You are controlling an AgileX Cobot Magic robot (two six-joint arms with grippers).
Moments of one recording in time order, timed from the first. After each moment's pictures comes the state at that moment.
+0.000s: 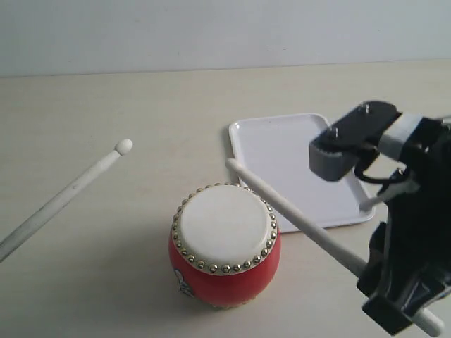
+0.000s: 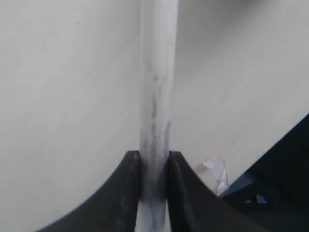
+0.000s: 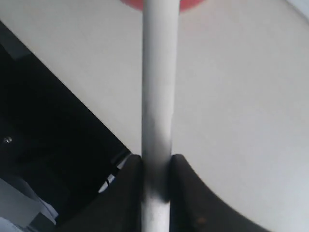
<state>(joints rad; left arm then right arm) -0.56 0.92 -0.66 -0.02 1.11 0.27 0.75 1.17 -0.87 0.19 1.22 -0.12</state>
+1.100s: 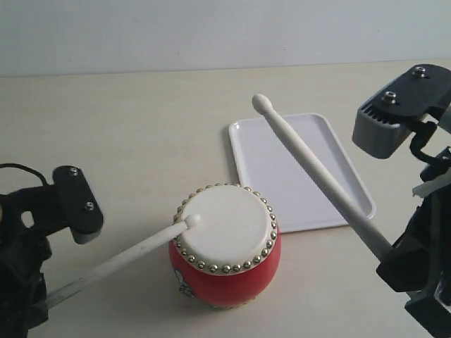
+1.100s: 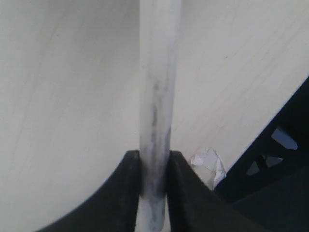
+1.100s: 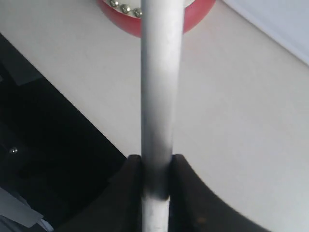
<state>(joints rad) -0.76 1.33 -0.72 0.00 1.07 0.33 0.75 1.03 -0.86 0.17 1.22 -0.08</state>
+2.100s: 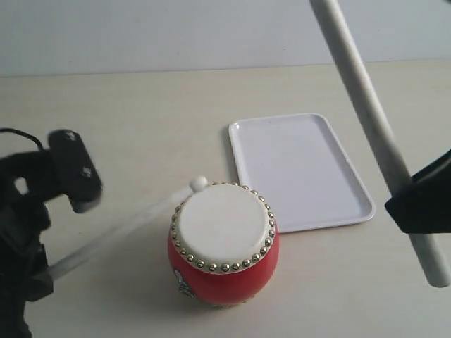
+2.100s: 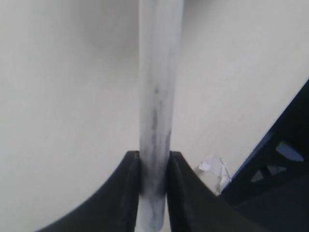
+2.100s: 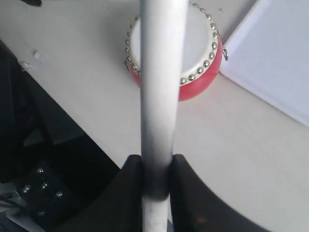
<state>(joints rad) -0.76 1.30 -0.81 0.01 1.12 0.36 0.75 0.90 -0.99 0.21 1.22 -0.02</state>
